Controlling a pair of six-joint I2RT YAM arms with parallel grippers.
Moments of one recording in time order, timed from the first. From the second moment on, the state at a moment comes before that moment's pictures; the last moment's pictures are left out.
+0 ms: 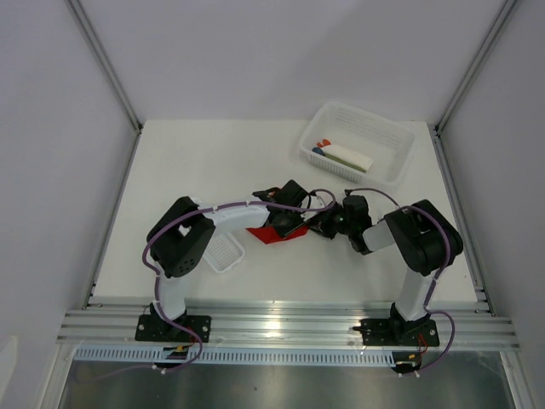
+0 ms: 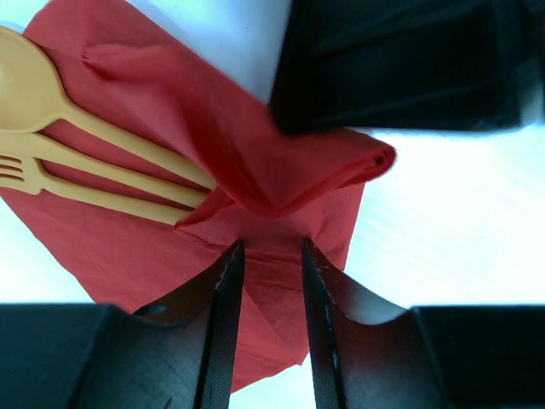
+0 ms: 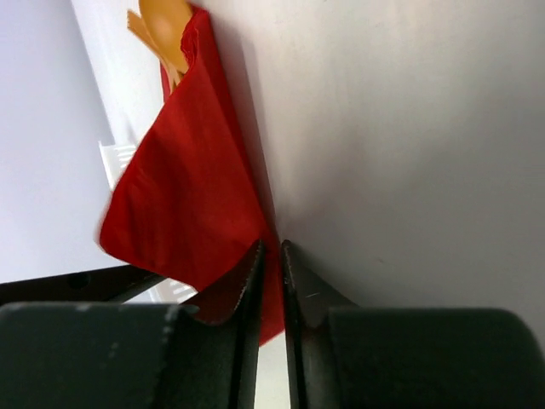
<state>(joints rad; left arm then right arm) -0.83 1.94 1.29 -0.42 -0.02 0.27 0.41 1.86 0.59 0.73 -0.38 1.14</state>
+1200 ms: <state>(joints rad) -0.83 1.94 1.29 -0.42 -0.02 0.27 0.25 1.60 0.48 0.51 -0.29 1.12</state>
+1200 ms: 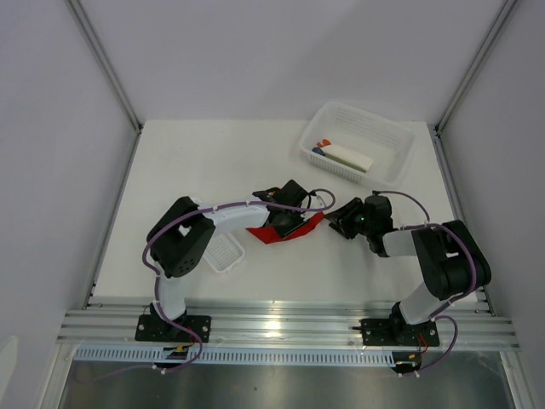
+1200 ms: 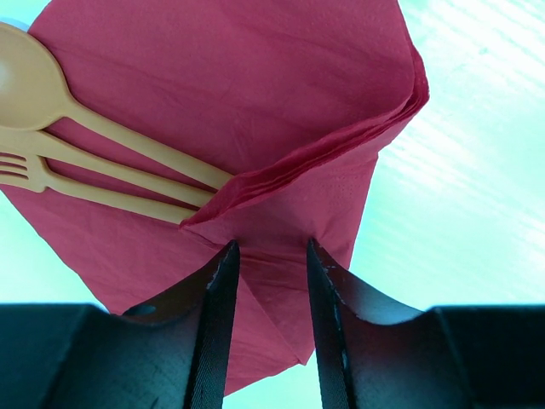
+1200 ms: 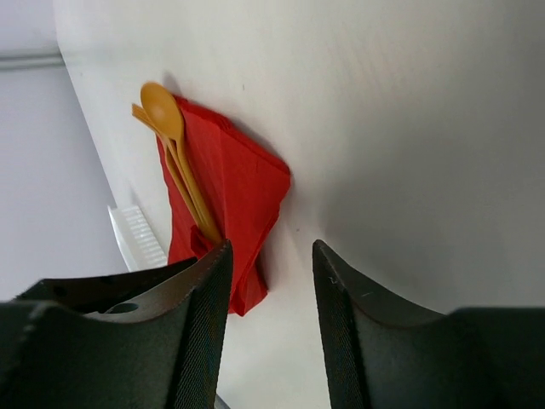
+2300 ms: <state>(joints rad) -0.83 1.94 1.29 -0.43 -0.03 0.27 0.50 1.51 0.44 0.50 -0.24 1.06</state>
